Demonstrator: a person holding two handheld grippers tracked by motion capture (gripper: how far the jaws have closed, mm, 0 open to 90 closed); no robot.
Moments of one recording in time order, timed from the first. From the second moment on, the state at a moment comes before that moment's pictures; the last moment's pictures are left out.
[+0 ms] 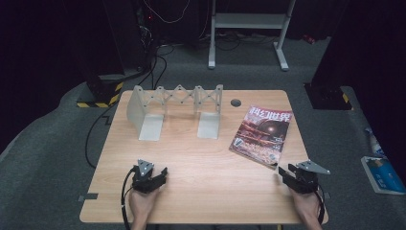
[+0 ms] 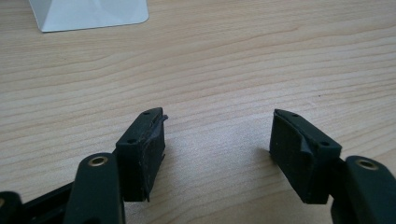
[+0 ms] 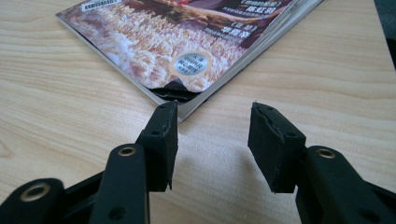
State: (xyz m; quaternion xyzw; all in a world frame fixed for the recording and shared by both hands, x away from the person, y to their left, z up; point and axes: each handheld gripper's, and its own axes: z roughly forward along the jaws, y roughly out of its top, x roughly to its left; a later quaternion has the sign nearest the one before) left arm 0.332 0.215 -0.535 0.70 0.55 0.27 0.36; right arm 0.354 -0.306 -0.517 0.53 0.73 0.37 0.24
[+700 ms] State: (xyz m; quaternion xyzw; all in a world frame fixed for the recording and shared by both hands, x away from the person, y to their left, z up) left arm 0.332 0.215 -0.535 0.70 0.55 0.27 0.36; right arm 0.380 -0.302 -0.506 0.53 0.72 0.38 0.24
